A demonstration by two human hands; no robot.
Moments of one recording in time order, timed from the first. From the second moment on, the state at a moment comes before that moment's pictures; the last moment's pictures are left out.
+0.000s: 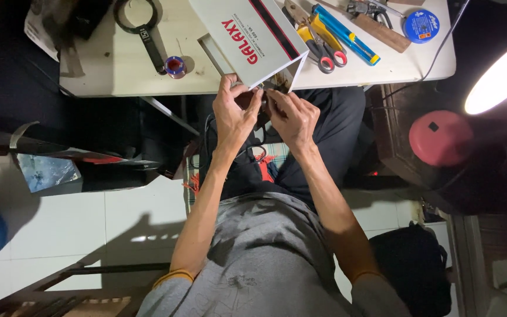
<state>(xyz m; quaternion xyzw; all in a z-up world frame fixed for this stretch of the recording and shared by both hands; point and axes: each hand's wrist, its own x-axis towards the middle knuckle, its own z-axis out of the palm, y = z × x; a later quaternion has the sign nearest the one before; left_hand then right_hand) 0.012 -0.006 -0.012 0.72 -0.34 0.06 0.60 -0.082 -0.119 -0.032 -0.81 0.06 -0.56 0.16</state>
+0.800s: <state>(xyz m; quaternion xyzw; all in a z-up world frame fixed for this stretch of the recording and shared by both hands) 0.013 -0.006 -0.009 0.72 -0.32 0.02 0.62 -0.090 -0.091 -0.047 -0.72 0.23 -0.47 0.47</state>
